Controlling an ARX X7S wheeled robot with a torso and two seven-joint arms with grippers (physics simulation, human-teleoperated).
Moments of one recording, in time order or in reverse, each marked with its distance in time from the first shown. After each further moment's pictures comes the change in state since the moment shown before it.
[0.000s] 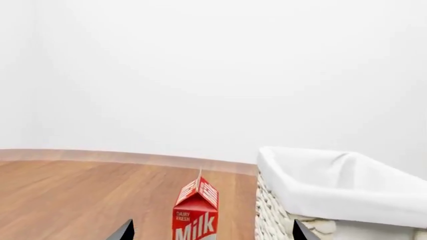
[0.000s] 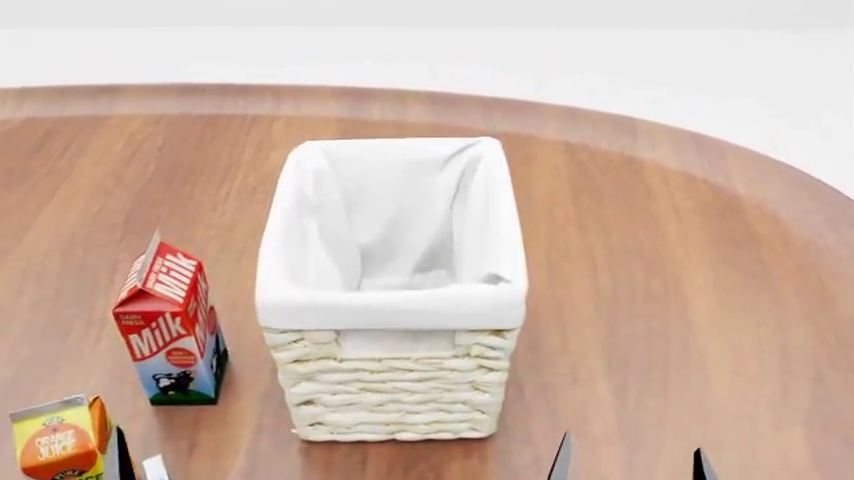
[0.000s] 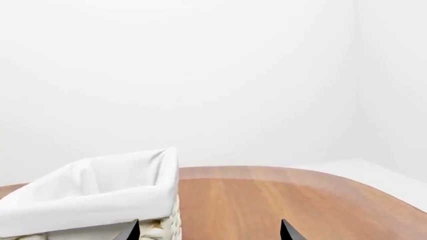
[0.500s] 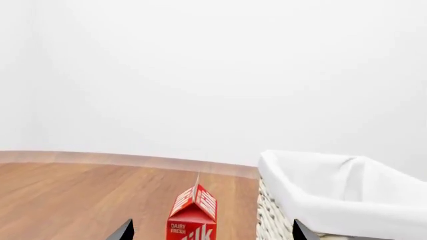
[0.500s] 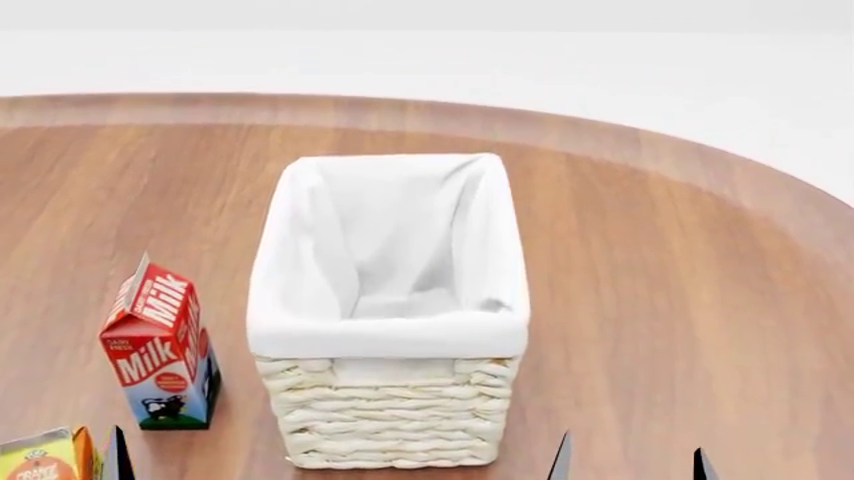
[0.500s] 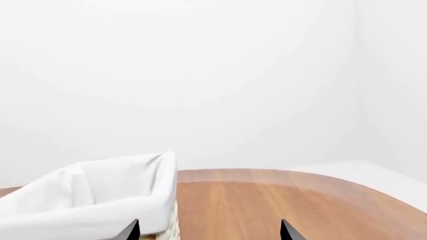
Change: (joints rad) left arm -0.001 -0.007 0.006 0.000 -0.005 0.004 -0.008; right arm 0.002 0.007 -0.007 0.002 0.003 -0.004 0.009
